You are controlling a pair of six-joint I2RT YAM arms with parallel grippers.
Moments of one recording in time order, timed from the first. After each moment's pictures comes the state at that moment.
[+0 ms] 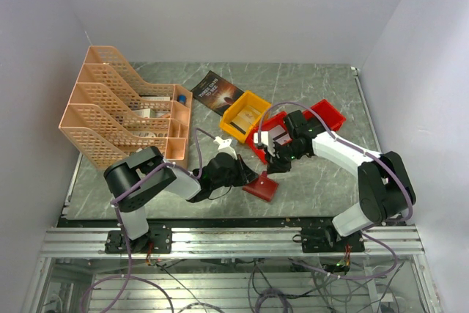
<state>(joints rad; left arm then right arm) -0.99 1.77 0.56 0.78 -0.02 -1.01 0.43 1.52 0.89 -0.62 -0.70 -0.92</state>
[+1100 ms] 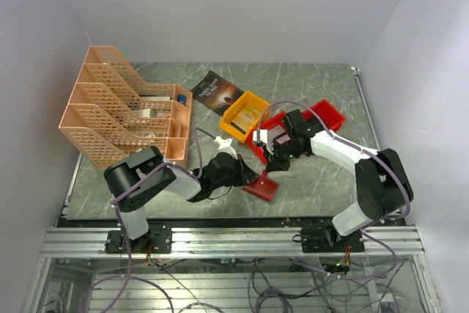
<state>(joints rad) -0.99 1.77 0.56 0.78 -0.01 -1.01 0.43 1.55 0.90 -0.58 -0.69 -0.87</state>
